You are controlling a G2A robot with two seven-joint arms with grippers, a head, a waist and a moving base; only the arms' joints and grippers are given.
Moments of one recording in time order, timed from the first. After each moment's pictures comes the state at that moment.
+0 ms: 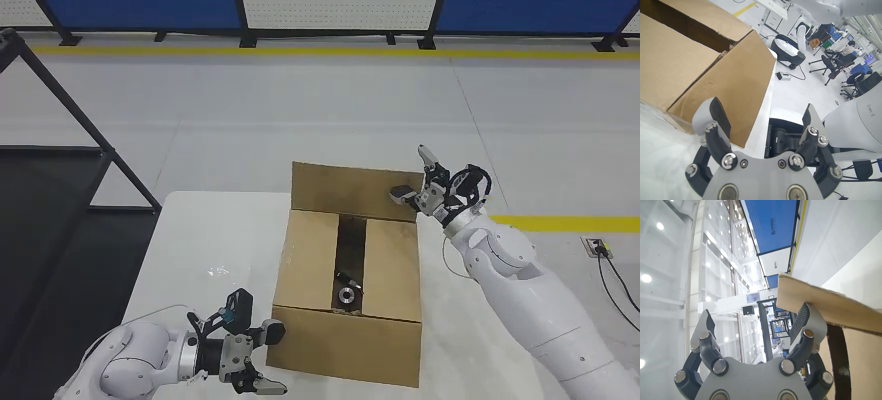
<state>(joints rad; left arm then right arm) 1.15 -0.82 -1.20 -1.71 0.26 -0.99 -0.74 -0.49 -1.06 0.87 -1.16 1.04 -0.04 0.24</state>
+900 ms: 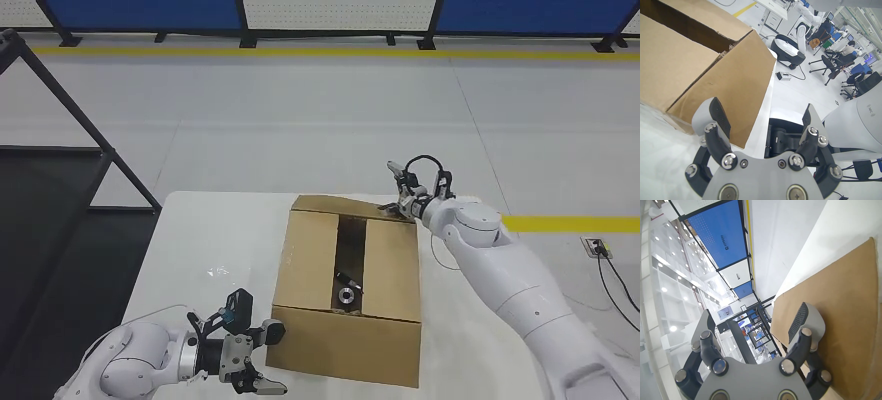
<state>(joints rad) 1.15 -0.82 -1.20 -1.71 0.26 -0.99 -0.74 -0.27 -1.23 0.72 -0.77 0.96 0.26 0.31</state>
